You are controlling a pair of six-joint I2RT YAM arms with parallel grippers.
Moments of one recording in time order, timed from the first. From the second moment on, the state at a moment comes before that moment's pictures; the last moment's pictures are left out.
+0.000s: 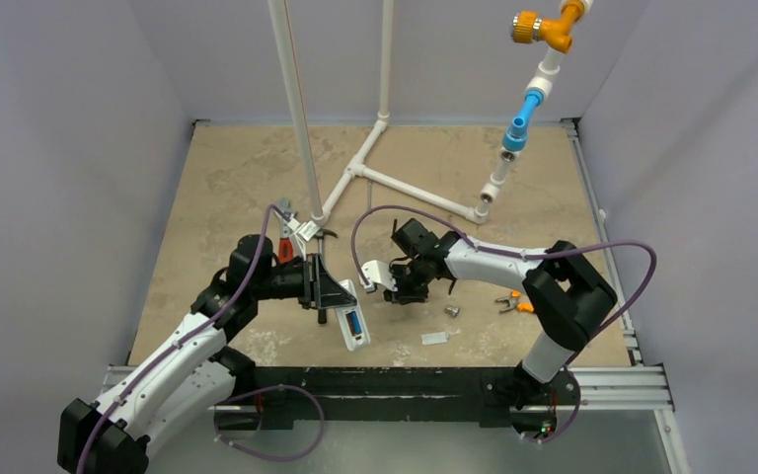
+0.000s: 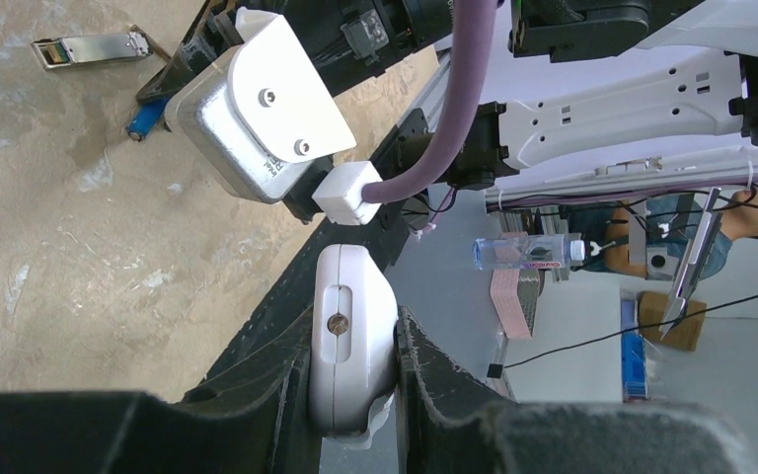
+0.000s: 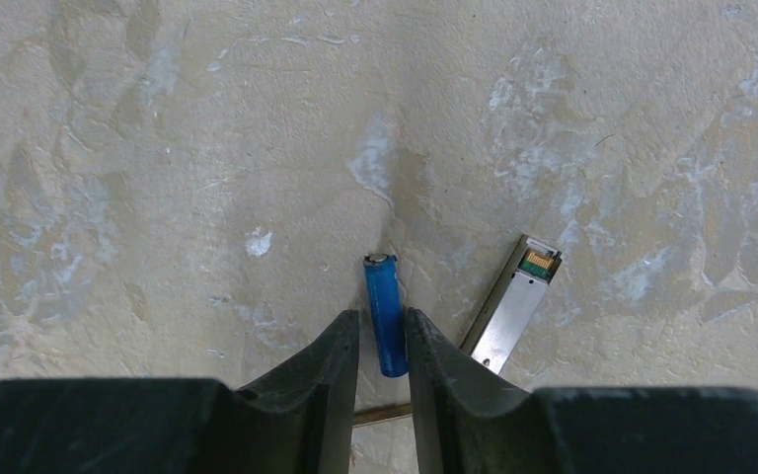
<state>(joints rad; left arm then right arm) -0.49 0.76 0.49 -0.14 0.79 -0.80 0.79 1.67 0.96 -0.48 -0.40 -0.88</state>
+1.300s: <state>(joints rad) -0.49 0.75 0.49 -0.17 0.78 -0.80 0.77 0.83 0.58 -0.01 -0.64 -0.55</state>
